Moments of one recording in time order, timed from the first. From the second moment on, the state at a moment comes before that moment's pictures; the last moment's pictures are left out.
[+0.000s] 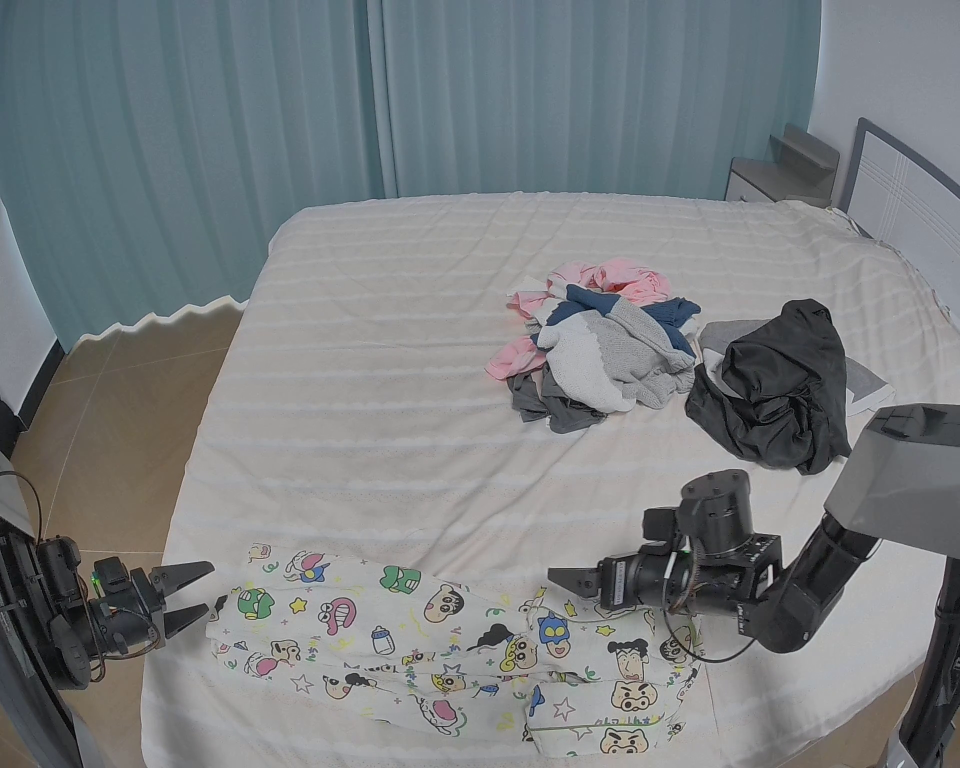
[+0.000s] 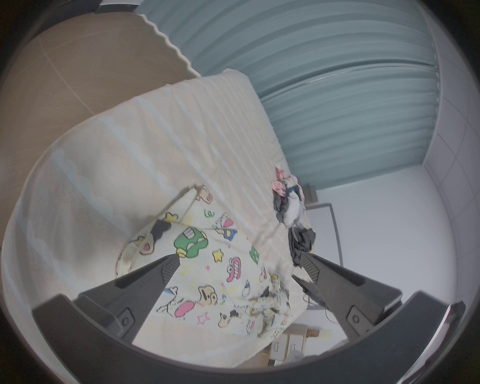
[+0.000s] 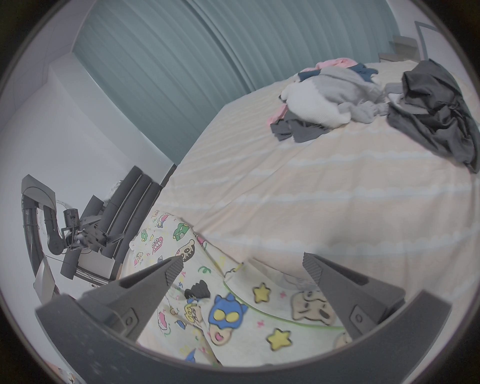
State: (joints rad) left arm 0.49 2.21 -0.04 -1.55 -1.00 -0.64; right arm 0.54 2.15 -0.61 -0.99 0.14 0.36
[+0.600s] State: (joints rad) left arm 0.57 2.25 -0.02 -1.55 -1.13 -0.55; right arm 0.61 2.32 -0.83 -0.85 0.08 0.39
